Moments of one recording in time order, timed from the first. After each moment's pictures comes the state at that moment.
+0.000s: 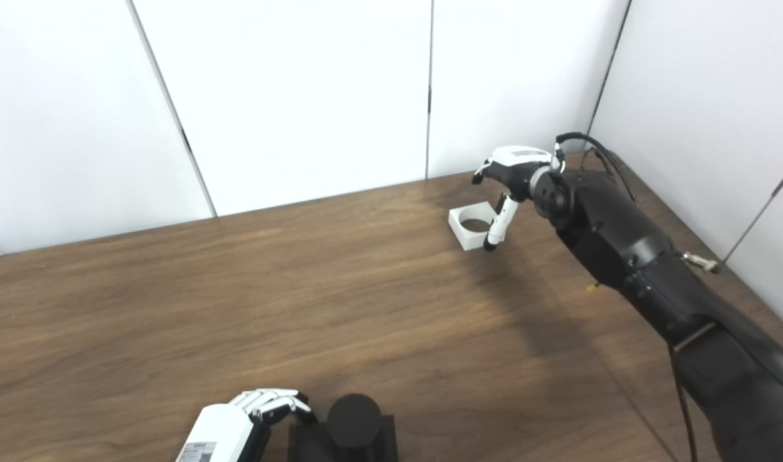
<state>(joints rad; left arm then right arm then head) 0.18 0.19 -0.52 -0.30 1.01 -0.01 -0.04 -0.63 -0.72 0.34 0.27 -0.73 0.39 0.53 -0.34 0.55</state>
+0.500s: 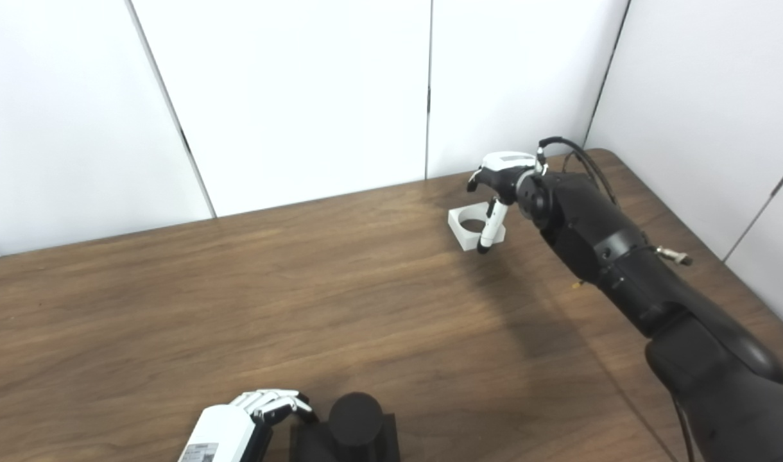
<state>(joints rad) 0.19 0.17 -0.52 -0.30 1.03 0.00 -0.04 -0.68 -0.67 0.39 0.41 -0.76 0.33 0.48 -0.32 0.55</state>
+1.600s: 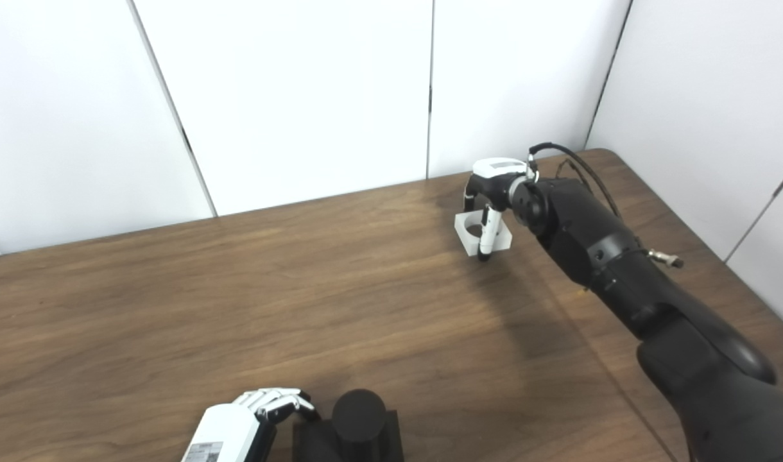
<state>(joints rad) 0.20 0.16 -0.54 -0.32 1.06 0.04 -0.05 -0.67 -0.67 0.38 0.44 -0.75 0.23 0.46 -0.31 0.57</state>
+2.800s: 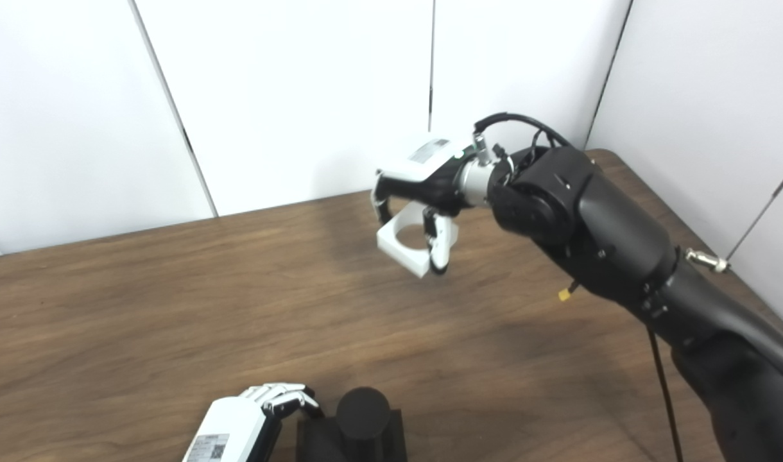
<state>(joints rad) 0.16 0.16 -0.54 -0.32 1.07 0.05 -0.10 -0.65 -0.73 0.35 -0.51 -0.76 0.28 0.97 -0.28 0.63</state>
